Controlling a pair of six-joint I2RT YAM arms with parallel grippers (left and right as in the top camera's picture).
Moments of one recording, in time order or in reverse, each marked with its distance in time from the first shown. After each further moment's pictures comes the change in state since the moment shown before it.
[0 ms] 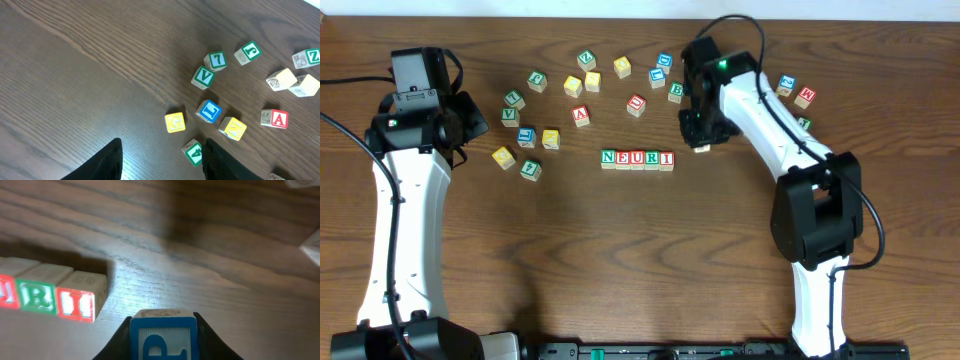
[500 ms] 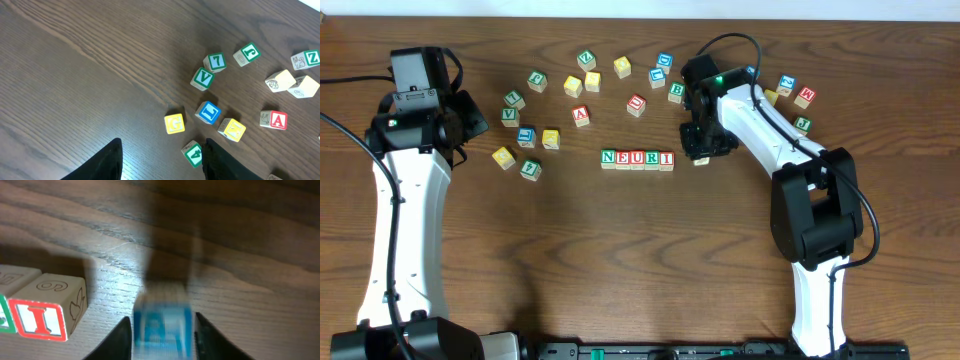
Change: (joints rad) left arm 0.000 0.000 0.000 0.006 0.000 0.000; right arm 0.000 0.000 -0.109 0.075 -0.001 0.019
